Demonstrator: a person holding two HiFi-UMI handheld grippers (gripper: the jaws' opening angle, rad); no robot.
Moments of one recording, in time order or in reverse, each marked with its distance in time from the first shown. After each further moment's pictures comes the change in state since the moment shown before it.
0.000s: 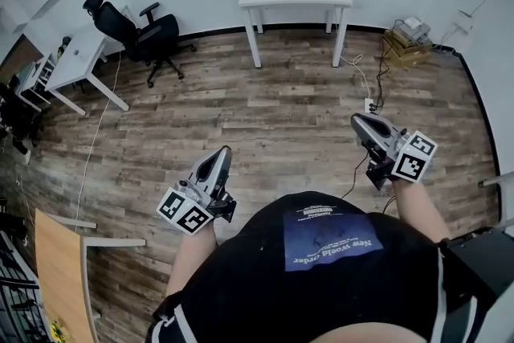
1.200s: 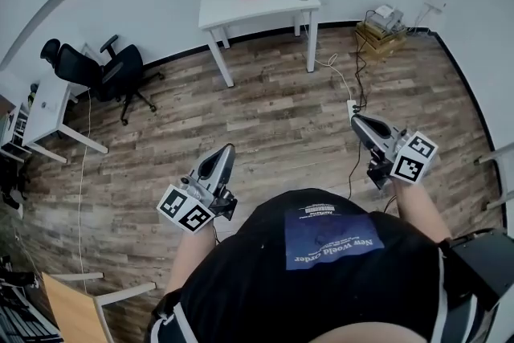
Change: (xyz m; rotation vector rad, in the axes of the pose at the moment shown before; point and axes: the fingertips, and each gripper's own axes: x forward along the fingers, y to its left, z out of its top) left arm 0.170 0.096 -0.008 -0.015 0.102 -0.193; right arm 0.035 -0.132 0.038 -0.060 -0.030 -0.207
